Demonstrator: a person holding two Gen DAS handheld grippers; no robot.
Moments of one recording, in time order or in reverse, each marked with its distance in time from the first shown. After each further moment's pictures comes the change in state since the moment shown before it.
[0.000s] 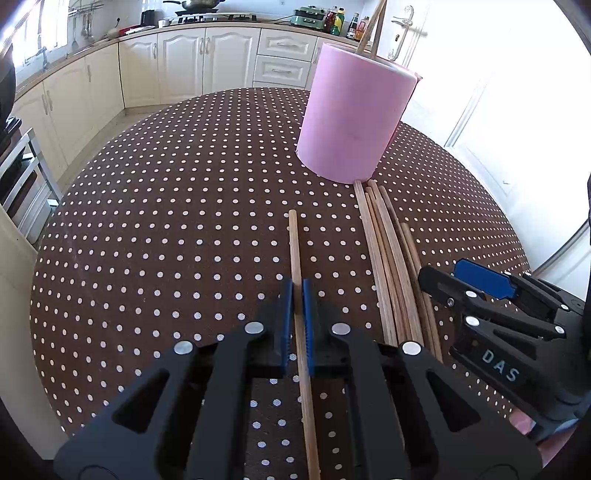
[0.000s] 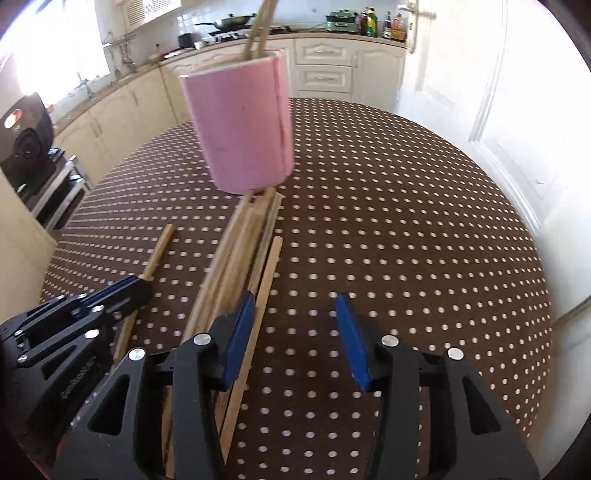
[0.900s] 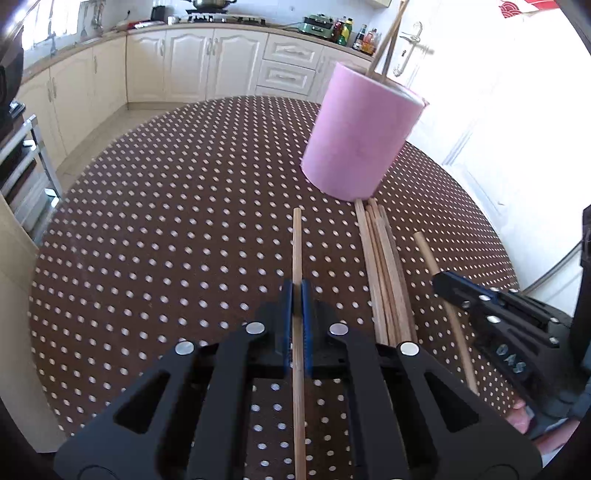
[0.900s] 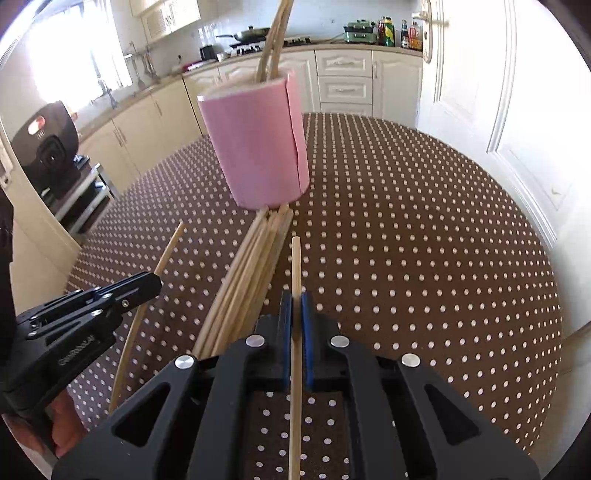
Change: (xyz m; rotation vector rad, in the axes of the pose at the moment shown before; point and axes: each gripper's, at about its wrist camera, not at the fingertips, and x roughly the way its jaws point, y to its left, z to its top) left arm -0.008 0.011 0.006 -0.056 -0.041 -0.016; right arm -0.012 -0.008 0.002 -0.026 -0.064 0.113
